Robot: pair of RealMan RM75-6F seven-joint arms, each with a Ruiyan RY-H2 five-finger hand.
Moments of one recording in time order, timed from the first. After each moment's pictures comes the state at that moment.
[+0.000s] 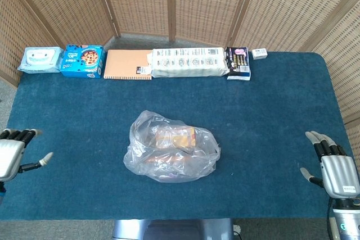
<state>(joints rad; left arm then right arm) -0.17 -1.05 -0.06 -1.64 1.54 1.39 0.20 0.07 -1.10 0.07 -1.68 -1.53 1.53 -0.14</state>
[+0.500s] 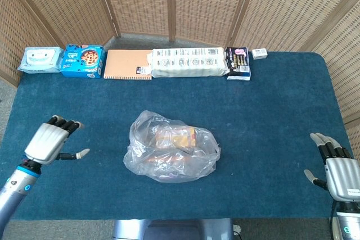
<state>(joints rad) -0.37 -1.08 -0.08 -1.68 1.57 1.17 0.23 0.05 -1.09 0.07 -1.69 -1.52 1.55 -0.14</state>
